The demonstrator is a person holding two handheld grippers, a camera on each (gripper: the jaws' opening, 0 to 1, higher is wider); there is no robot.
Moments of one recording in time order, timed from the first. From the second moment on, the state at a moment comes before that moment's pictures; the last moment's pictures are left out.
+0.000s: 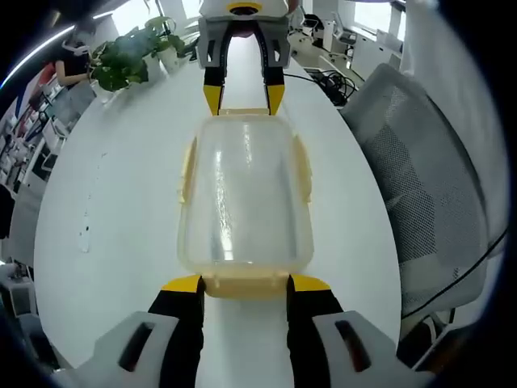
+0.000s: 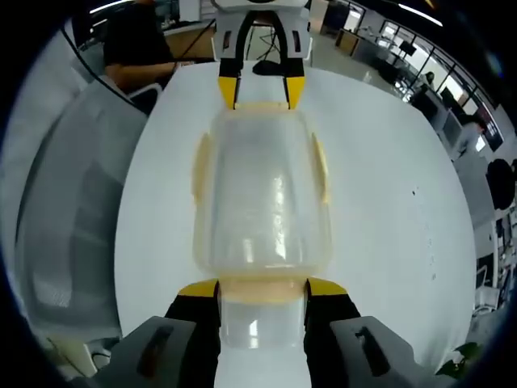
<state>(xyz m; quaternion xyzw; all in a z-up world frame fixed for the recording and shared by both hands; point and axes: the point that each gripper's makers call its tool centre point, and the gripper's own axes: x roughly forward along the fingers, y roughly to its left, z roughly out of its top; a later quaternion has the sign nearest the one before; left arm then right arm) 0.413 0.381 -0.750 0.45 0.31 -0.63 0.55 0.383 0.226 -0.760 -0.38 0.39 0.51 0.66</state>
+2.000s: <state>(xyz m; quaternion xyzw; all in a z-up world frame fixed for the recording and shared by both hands) 0.409 0.293 -0.754 0.42 0.29 -0.66 0.55 0.374 0.137 -0.769 -0.38 0.42 0.51 0.65</state>
